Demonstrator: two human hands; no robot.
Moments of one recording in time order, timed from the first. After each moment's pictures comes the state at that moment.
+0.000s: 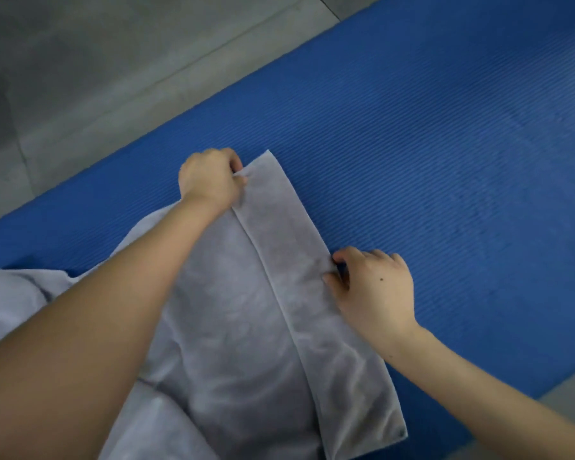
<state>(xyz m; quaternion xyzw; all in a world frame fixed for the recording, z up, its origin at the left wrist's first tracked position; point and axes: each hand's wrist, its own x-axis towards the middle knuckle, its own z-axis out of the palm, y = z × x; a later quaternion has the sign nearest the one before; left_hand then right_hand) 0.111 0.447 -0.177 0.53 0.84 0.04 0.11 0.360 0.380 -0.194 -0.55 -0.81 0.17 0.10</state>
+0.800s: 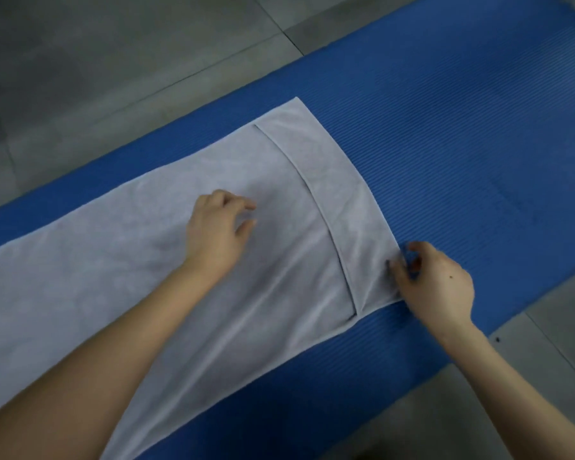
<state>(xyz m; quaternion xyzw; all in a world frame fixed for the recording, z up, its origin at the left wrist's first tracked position) 0.188 0.370 -0.162 0.62 0.76 0.18 0.08 0.489 0.398 -0.181 -0.69 -0.70 0.16 0.10</state>
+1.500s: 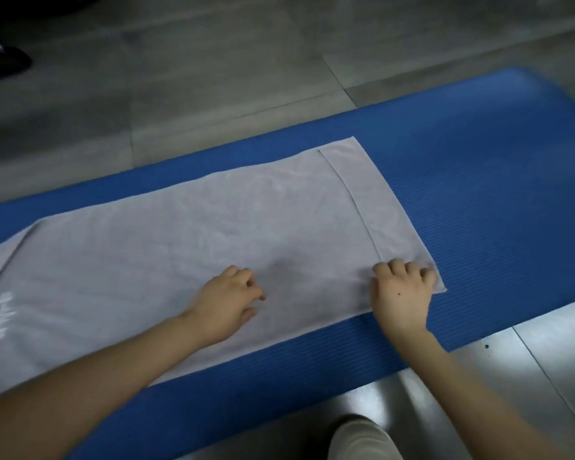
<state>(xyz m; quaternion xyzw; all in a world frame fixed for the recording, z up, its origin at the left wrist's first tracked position) 0.201 0.198 -0.121 0.74 0.66 0.02 0.12 0.455 0.347 -0.172 -0.52 -0.84 -0.08 0.09</state>
